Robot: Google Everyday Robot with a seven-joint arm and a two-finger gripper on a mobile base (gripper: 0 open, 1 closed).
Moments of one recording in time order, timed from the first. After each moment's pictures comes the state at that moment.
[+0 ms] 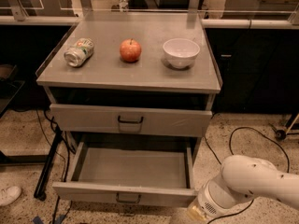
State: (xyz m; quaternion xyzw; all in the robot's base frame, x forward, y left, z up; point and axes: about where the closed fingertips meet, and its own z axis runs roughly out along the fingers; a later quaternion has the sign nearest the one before) arm 0.344 -0.141 0.537 -0.43 0.88 0.18 0.07
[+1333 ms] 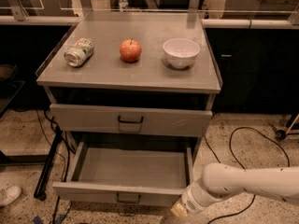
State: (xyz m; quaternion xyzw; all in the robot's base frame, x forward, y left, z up) arm 0.383 -0.108 0.433 -0.39 0.89 0.22 0.08
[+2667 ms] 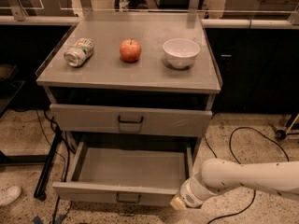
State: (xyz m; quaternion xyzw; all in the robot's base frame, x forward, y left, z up) arm 0.408 -0.105 0.433 -0.40 0.89 0.21 0.10
